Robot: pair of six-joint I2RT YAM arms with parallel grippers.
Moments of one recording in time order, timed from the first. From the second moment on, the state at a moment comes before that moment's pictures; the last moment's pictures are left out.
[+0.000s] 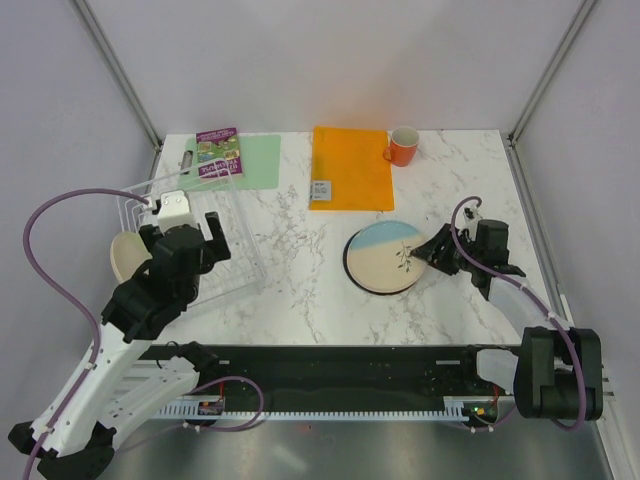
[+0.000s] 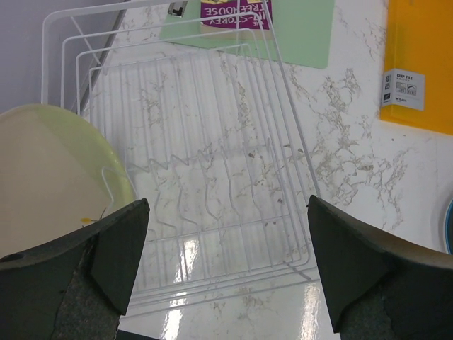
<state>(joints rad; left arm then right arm) -0.58 0.70 1.01 -0.81 -0.72 -0.38 -0.05 1.16 0.49 -0.02 -0.56 0.58</state>
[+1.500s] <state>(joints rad) -0.49 0.79 1.05 -1.01 -0.95 -0.41 0.07 0.94 0.66 -0.37 -0.16 0.38</state>
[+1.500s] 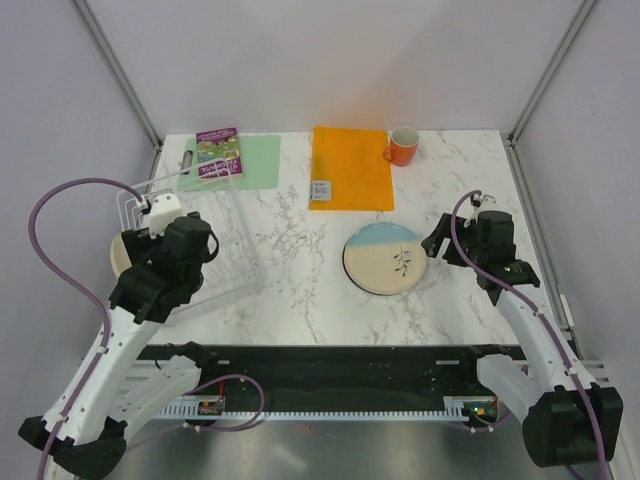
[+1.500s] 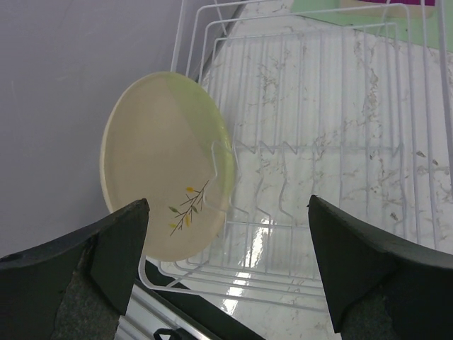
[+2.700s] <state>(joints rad) 0.31 0.89 1.00 -0.77 -0.57 -0.27 0.07 1.01 0.64 -0.38 -0.27 0.37</state>
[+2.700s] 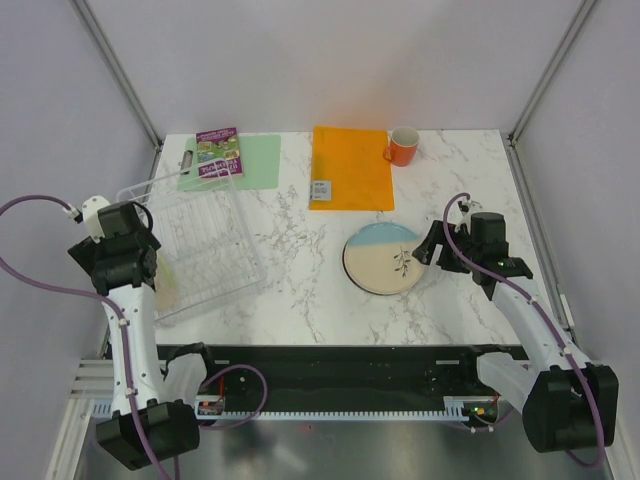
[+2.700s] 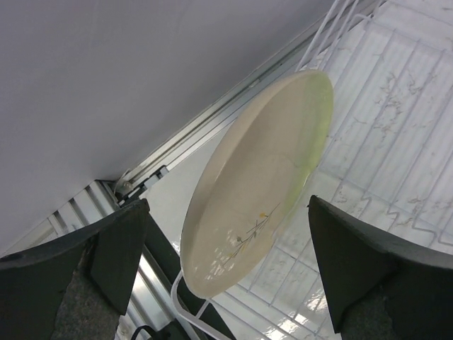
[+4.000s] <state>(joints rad) 0.42 1.00 0.96 -0.72 -0.30 -0.18 0.07 1.02 0.62 -0.37 -0.30 0.36</state>
